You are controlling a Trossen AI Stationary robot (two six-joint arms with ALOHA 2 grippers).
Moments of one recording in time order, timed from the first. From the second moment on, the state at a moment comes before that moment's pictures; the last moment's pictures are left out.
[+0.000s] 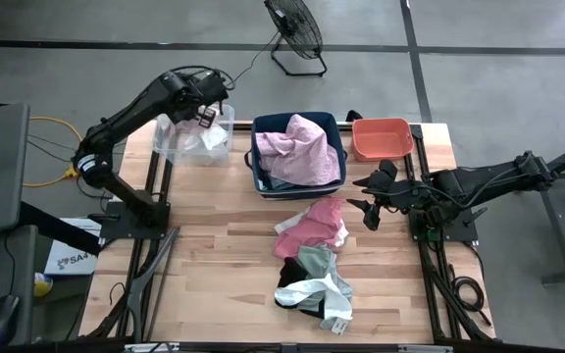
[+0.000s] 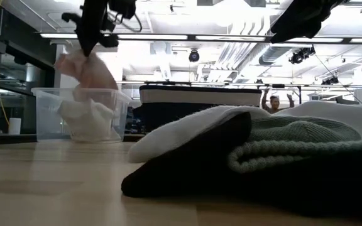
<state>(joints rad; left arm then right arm) 0.69 1.51 1.68 -1.57 -0.78 -0.57 0.22 0.89 0.82 -0.57 0.50 0.37</state>
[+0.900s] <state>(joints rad) 0.82 1.57 1.40 -1.25 -0.47 -0.39 0.22 0.89 0.82 -0.57 0.50 0.37</state>
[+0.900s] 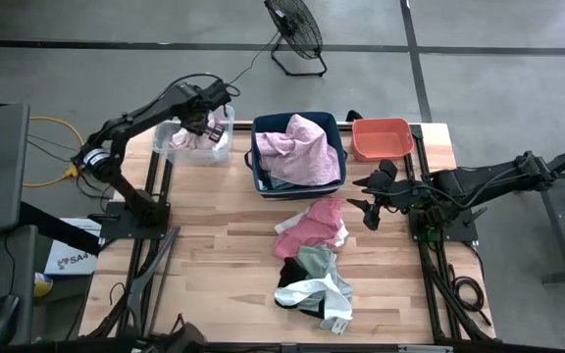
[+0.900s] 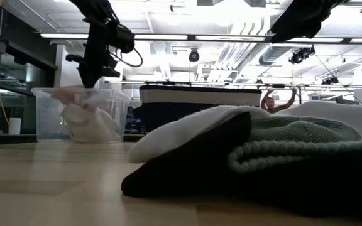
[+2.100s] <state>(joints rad) 0.80 1.54 1.57 -1.31 -0.36 -0.25 0.22 0.89 0.82 -0.57 0.49 0.39</state>
